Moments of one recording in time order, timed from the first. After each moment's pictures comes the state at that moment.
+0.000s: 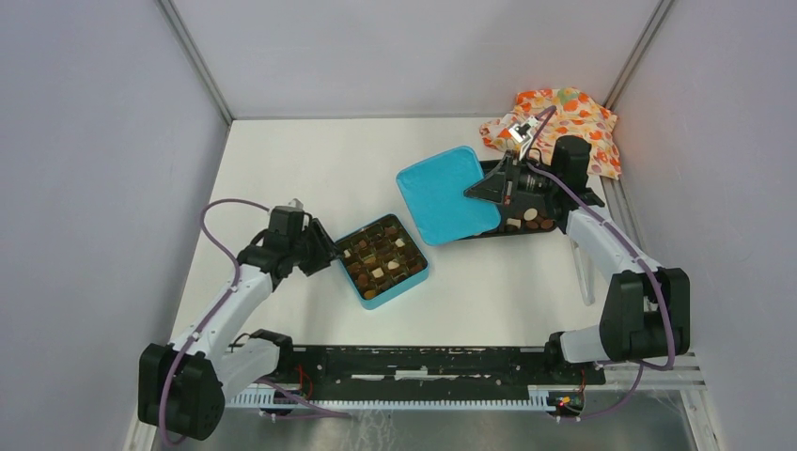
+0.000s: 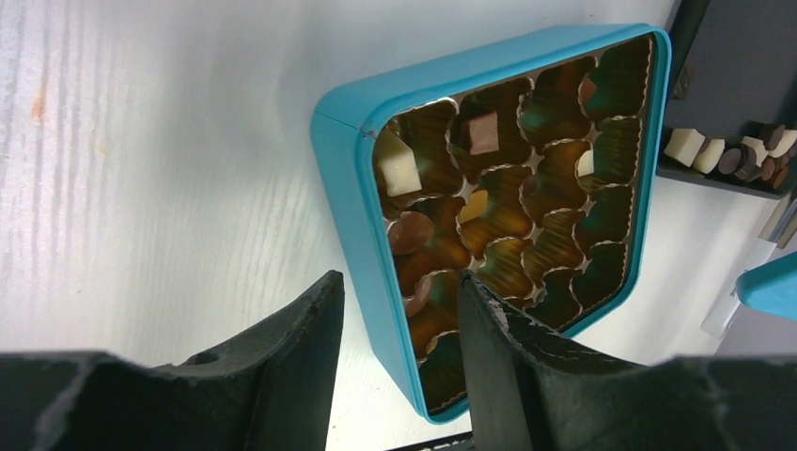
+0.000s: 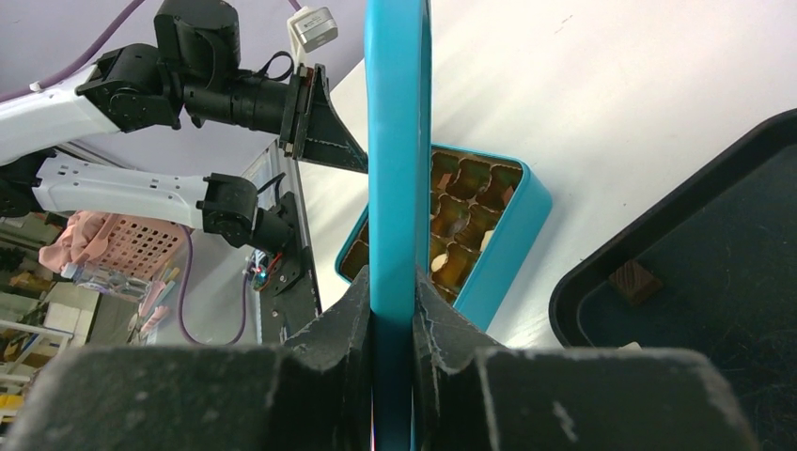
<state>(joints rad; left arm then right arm) -0.23 1.01 0.62 -0.50 0.15 -0.74 0.08 1.40 0.94 0.20 -1.20 0.40</state>
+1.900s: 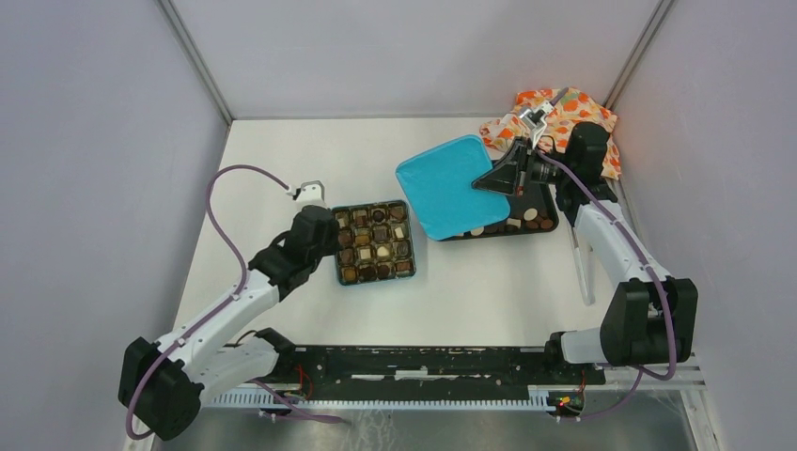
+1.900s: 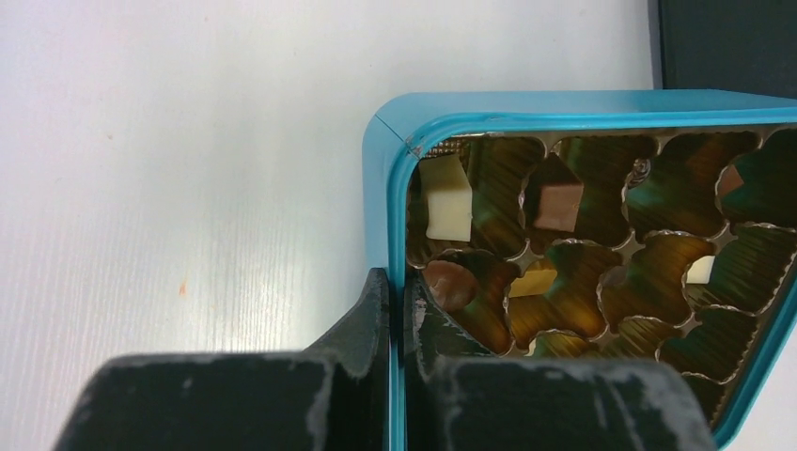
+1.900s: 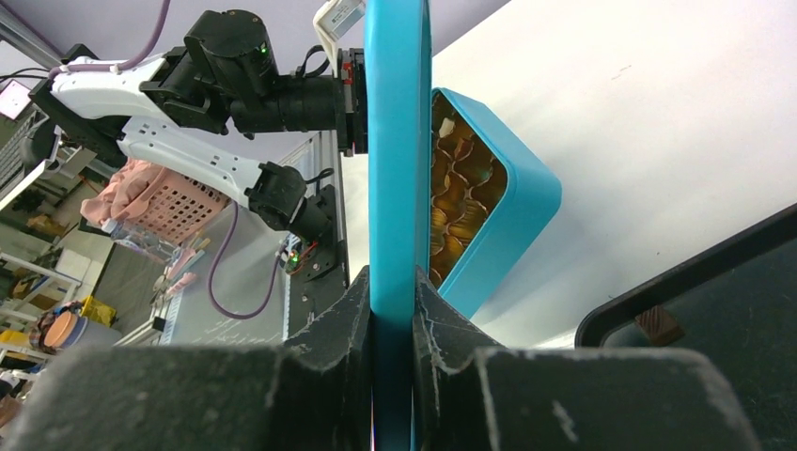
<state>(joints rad) -0.55 0.99 0.67 -0.34 -0.40 -0.53 0.05 1.38 1.03 0.22 -1.36 0.46</state>
